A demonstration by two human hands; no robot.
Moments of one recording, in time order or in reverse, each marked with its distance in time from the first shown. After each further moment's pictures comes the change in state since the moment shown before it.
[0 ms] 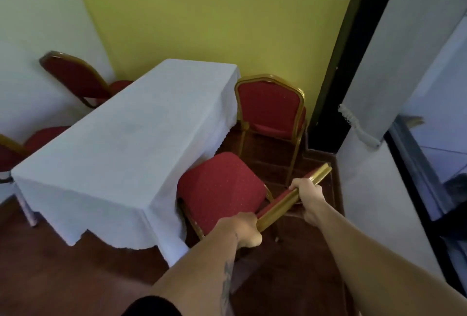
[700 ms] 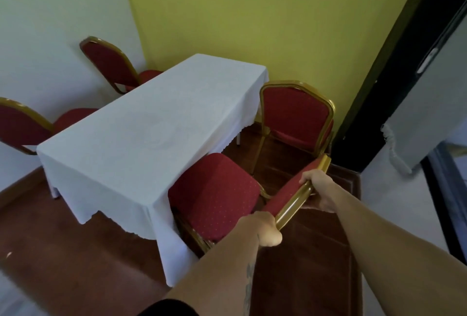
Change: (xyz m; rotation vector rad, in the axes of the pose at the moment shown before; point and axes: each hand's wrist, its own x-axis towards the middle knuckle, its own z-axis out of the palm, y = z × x) left_hand 0.046 0.025 -0.017 -0.164 0.113 -0.060; right_hand 0.075 -0.064 0.024 -0.321 -0.217 0.044
